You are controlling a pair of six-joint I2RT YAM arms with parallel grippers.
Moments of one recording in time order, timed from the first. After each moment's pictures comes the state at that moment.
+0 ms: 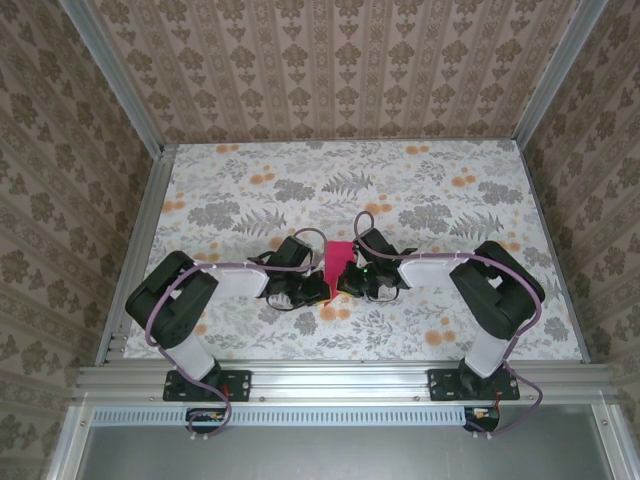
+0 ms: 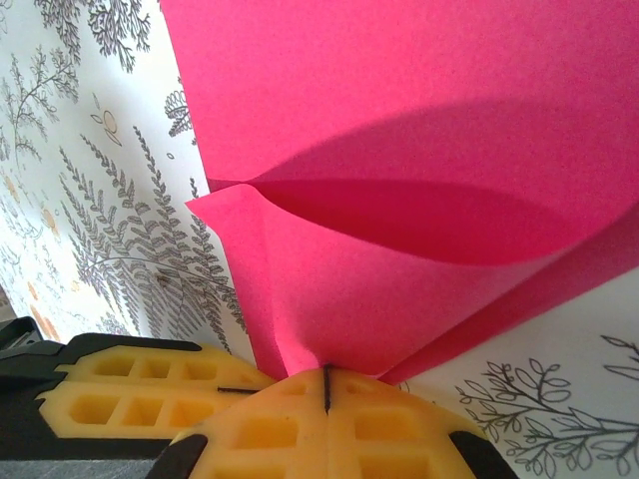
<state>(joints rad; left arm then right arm) -0.76 1.66 0.69 -0.06 0.51 -0.90 0.65 1.73 0.81 -0.08 -0.43 0.97</state>
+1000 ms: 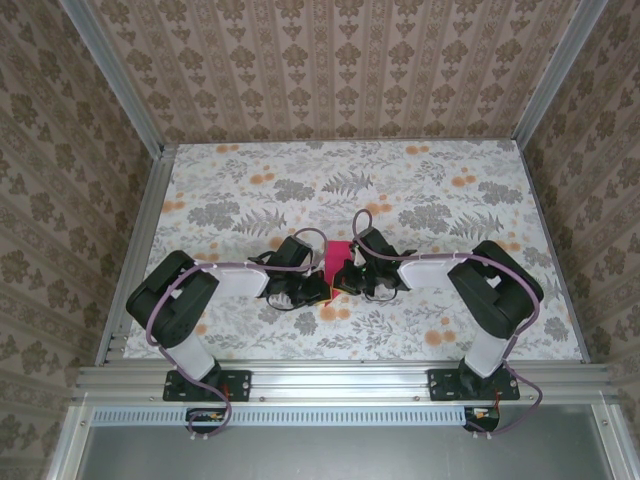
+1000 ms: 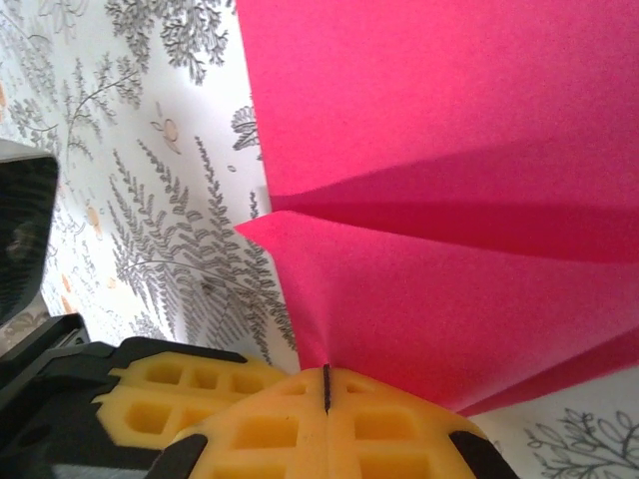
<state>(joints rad) -0.76 1.67 0.70 -0.05 0.52 -0.90 0.65 1.75 0.79 0.02 -0.44 0.97</state>
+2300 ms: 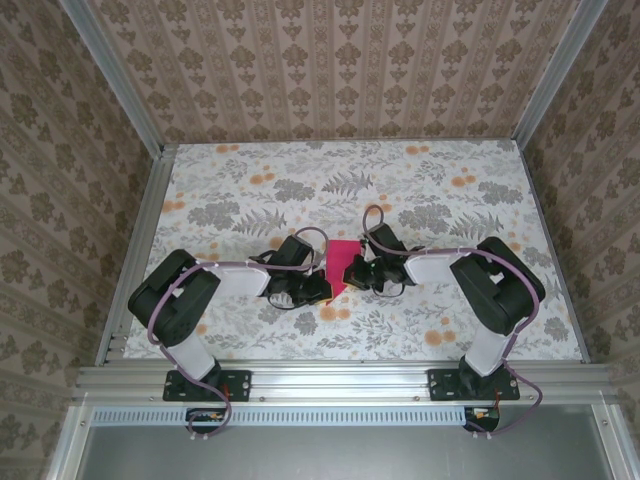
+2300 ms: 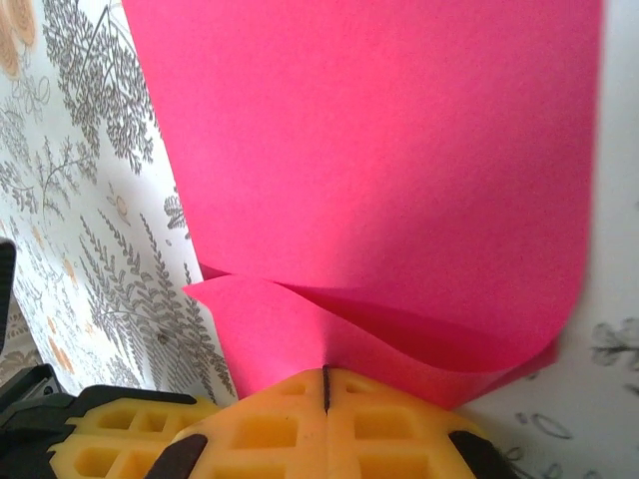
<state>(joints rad) -0.76 1.68 0.71 -0.05 0.52 -0.90 0.55 1.75 0.78 0.00 -0.44 0.92</state>
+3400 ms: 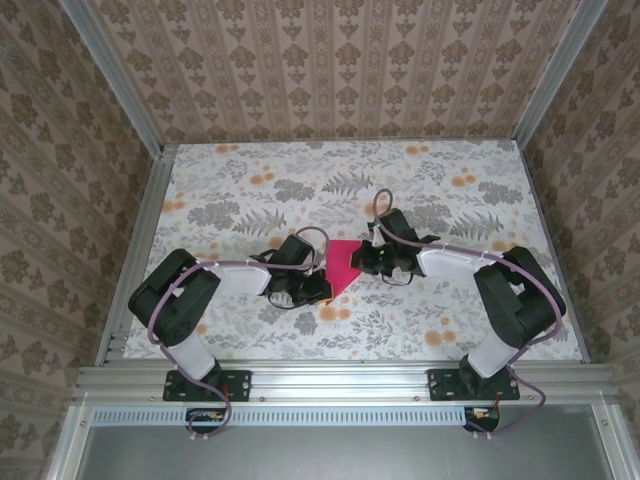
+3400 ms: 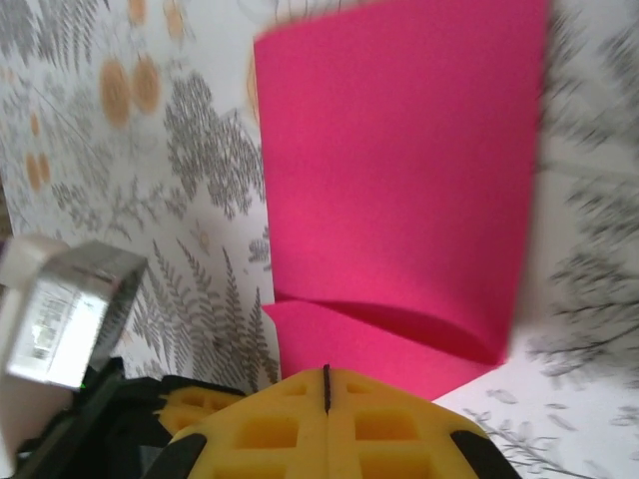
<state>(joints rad) -0.76 1.68 0.72 -0.08 0.51 -0.89 0.51 1.65 0.83 -0.11 -0.41 0.80</state>
